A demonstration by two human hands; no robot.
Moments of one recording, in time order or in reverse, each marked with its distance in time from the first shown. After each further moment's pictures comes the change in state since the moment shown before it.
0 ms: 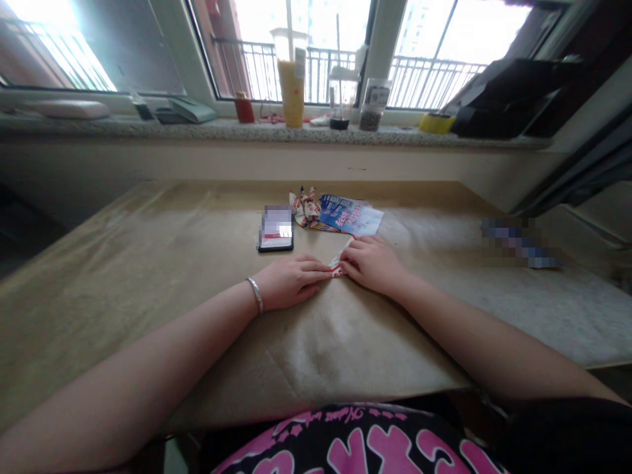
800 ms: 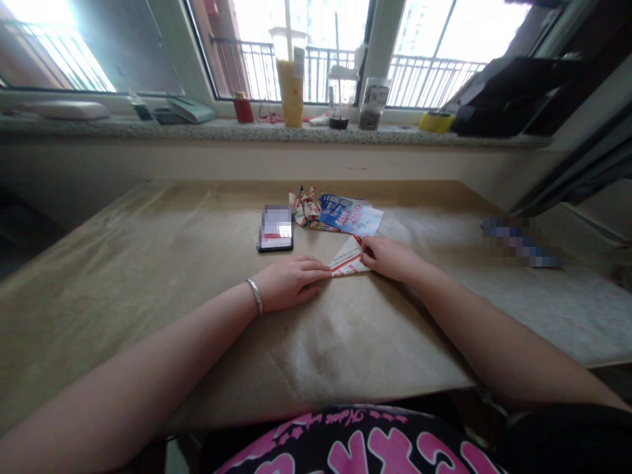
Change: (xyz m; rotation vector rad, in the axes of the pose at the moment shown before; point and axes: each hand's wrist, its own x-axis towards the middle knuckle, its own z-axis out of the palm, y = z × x) left_hand 0.001 0.002 -0.002 -0.008 -0.054 -0.024; right_hand 0.000 0.034 0.004 0.078 -0.204 0.306
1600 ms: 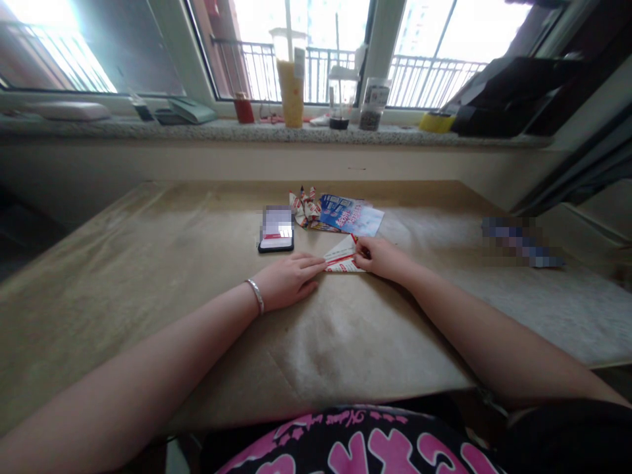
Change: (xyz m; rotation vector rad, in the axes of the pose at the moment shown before) left_hand -0.002 -0.004 0.004 0.150 0.029 -0.081; right_hand 0.008 -0.002 0.013 0.273 0.075 -0.049
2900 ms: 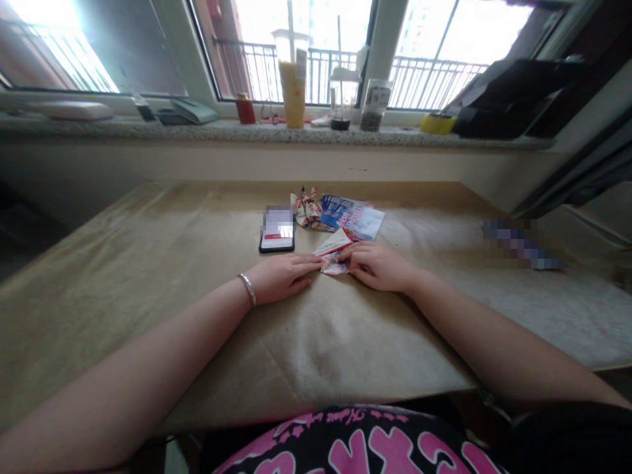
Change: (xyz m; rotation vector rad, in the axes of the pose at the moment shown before) left_hand -0.008 -0.016 -0.006 -0.148 -0.061 0.000; right_hand -0.010 -0.006 -0.007 0.050 0.060 -0.691
